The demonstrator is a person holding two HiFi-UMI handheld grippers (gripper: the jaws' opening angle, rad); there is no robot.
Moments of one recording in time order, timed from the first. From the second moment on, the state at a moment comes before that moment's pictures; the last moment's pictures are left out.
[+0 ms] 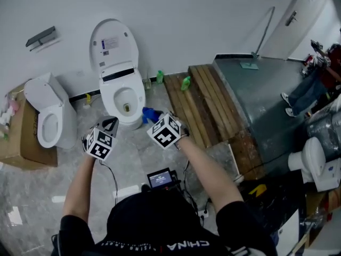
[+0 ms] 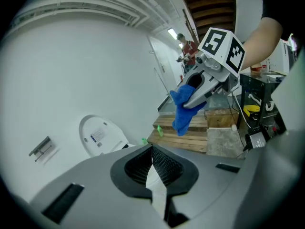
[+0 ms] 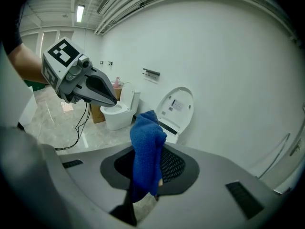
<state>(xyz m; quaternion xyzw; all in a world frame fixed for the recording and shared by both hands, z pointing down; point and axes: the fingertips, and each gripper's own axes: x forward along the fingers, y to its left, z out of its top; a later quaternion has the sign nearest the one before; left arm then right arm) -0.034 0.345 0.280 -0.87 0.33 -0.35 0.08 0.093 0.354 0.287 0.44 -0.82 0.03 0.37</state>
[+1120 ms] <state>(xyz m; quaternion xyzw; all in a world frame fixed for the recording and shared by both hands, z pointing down) -0.025 0.022 0.293 -0.83 0.41 -0.37 0.04 0.086 0.002 0.307 0.34 -0.86 0.03 0.37</state>
